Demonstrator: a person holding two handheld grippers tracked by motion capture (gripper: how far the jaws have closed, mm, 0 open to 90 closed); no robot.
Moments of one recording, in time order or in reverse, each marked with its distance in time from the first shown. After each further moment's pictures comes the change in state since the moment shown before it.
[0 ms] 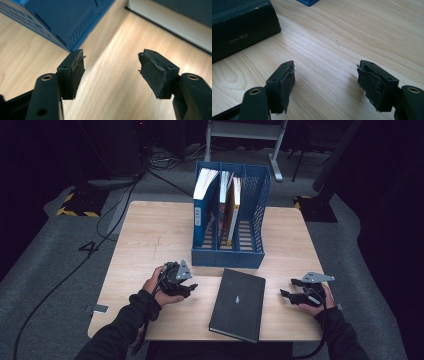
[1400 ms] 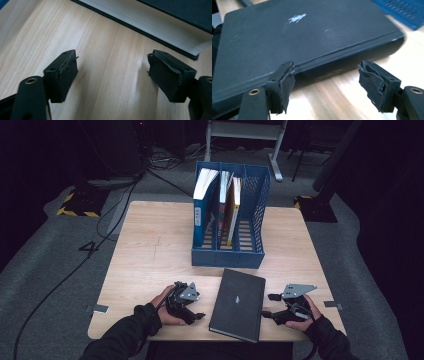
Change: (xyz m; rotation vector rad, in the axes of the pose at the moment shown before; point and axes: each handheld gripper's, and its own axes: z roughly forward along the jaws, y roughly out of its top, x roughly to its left) left arm -0.040 -0.016 0.027 0.003 -0.301 0.055; right arm 0.091 0.029 -0.014 0.044 0.303 -0.133
